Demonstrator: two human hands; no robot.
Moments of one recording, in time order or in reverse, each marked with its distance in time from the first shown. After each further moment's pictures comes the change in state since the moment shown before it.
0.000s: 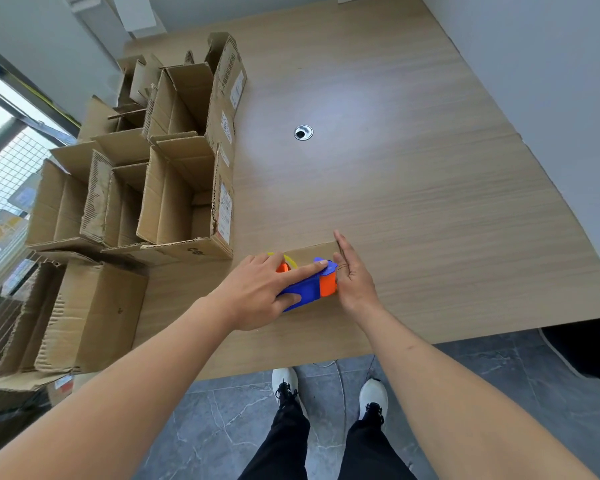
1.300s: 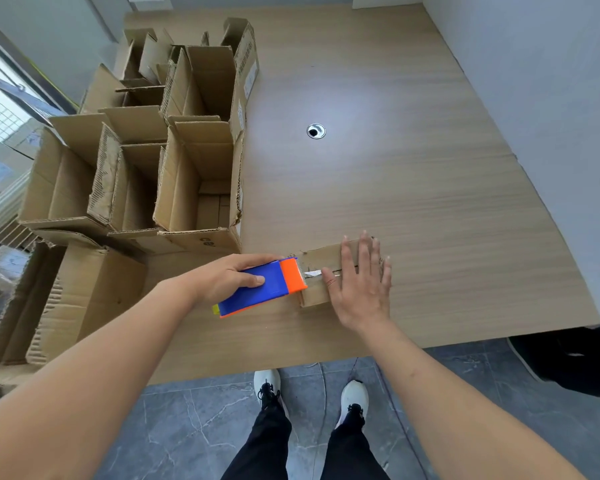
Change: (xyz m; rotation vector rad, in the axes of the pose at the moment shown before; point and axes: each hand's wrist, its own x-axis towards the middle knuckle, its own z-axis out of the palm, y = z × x) left_hand -0.039 -0.101 0.008 -0.906 -0.285 -0.326; right_hand -0.025 -0.018 0.028 -1.085 0.099 -0.130
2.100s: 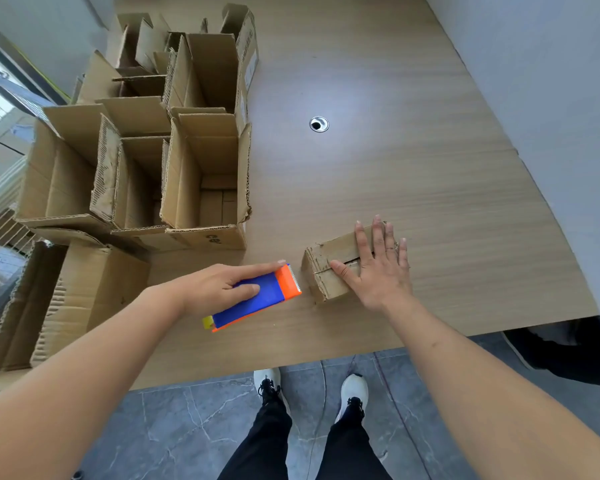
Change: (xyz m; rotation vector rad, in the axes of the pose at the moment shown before) left_hand -0.024 -0.021 -0.011 0.323 -0.062 0.087; right_hand 0.026 0.007 -0.026 -0.177 -0.259 0.029
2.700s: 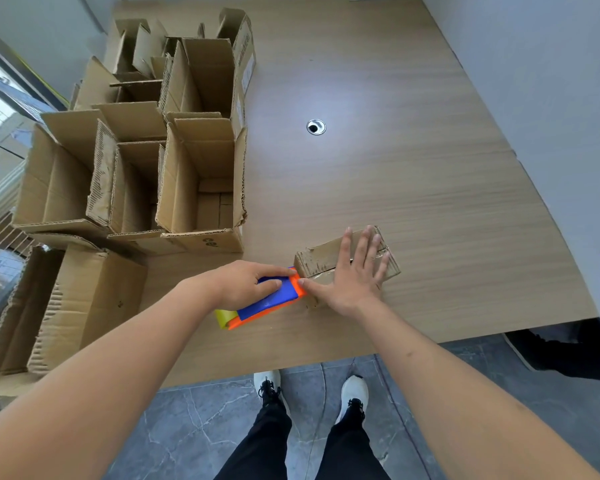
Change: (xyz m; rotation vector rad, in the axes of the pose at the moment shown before) left_hand 0.044 0.023 0.009 0.137 0.024 -0.081; right_hand -0.009 -0.047 0.000 0.193 -0.060 0.099
